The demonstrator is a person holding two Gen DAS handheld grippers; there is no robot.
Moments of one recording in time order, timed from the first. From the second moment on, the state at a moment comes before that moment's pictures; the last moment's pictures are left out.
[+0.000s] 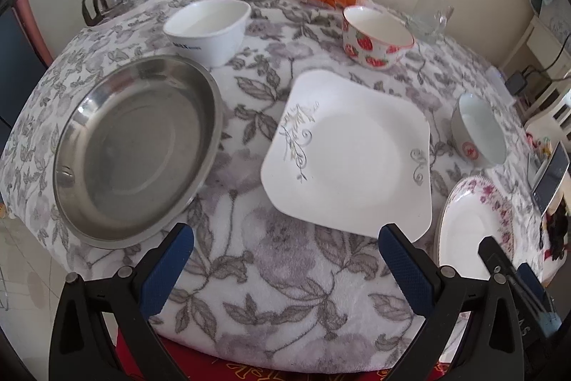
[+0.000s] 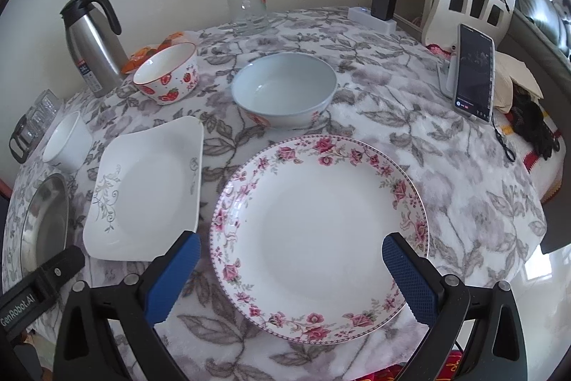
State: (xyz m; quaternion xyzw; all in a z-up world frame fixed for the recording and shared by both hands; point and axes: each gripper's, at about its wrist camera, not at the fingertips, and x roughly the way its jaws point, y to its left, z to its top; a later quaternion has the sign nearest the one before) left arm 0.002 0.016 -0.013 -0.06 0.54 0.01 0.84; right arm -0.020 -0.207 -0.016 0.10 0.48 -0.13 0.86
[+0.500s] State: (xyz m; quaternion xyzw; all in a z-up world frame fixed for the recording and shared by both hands) left arm -0.003 0.079 0.002 -0.14 0.51 0.07 0.85; right arm -0.015 -0.152 -0.007 0.06 0.48 -0.08 0.87
